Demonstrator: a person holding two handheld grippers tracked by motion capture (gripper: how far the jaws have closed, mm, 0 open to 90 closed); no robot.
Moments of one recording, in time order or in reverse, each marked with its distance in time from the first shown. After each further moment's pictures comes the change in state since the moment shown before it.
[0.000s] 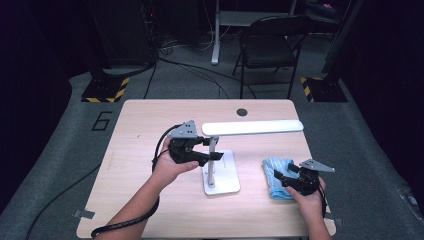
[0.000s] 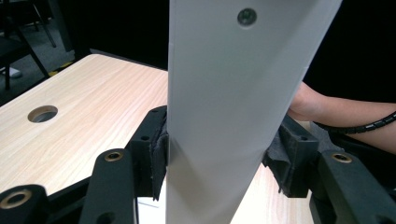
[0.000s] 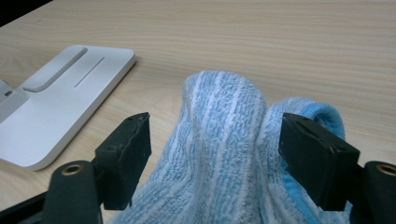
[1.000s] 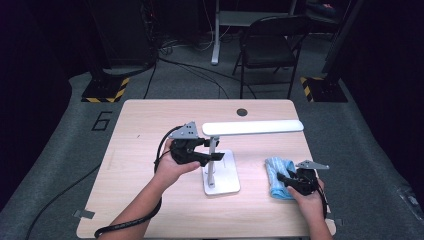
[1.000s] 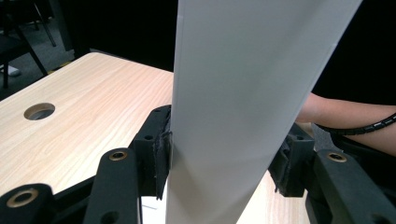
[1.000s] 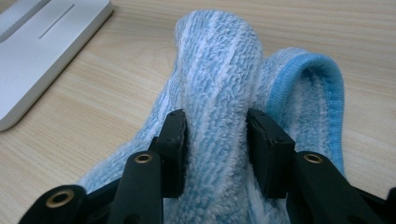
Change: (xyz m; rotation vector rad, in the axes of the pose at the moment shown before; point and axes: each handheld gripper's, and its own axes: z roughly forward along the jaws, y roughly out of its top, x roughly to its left) left arm 0.002 -0.007 0.007 -0.012 0.011 -0.010; right arm -0.010 -0.009 0.011 0.168 -0.022 -0.013
